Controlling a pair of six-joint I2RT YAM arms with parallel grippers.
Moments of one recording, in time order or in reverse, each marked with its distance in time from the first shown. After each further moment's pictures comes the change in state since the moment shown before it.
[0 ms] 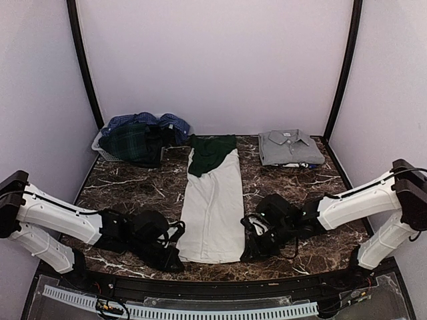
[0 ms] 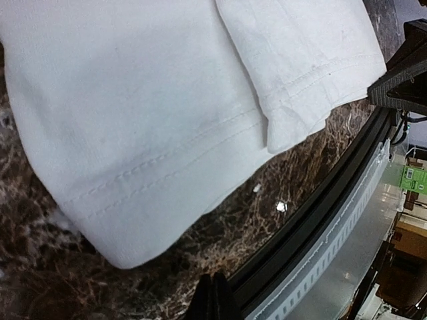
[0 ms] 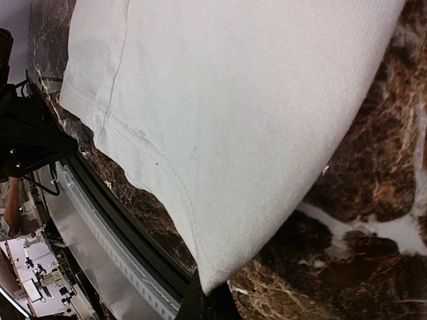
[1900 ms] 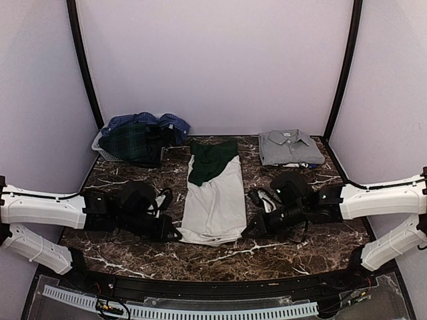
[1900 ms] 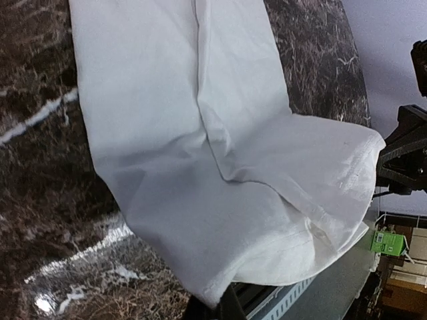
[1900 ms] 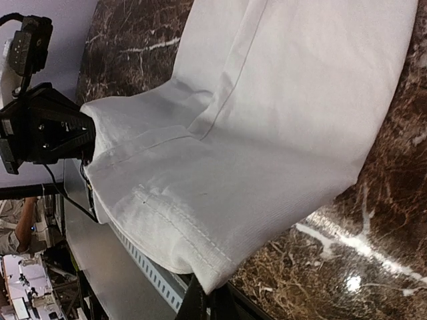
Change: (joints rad) left arm 0.111 -0.169 0.087 -0.125 -0.106 -0.013; right arm -0.024 -0.224 0.045 -0.086 0.085 -0.028
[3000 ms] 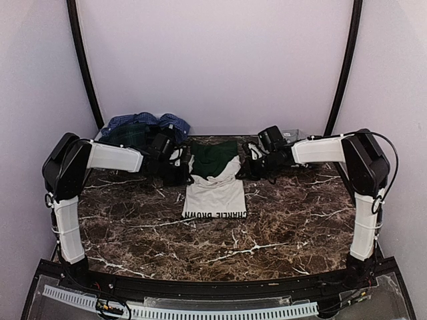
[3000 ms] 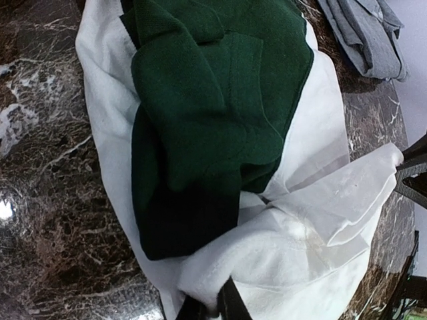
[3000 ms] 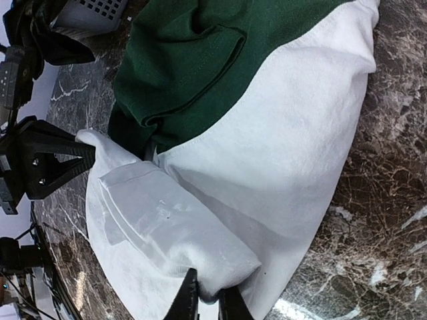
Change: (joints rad) left arm 0.482 0.773 0.676 0.078 0.105 0.426; right arm -0.502 0.712 0.667 -0.014 -0.137 -0.425
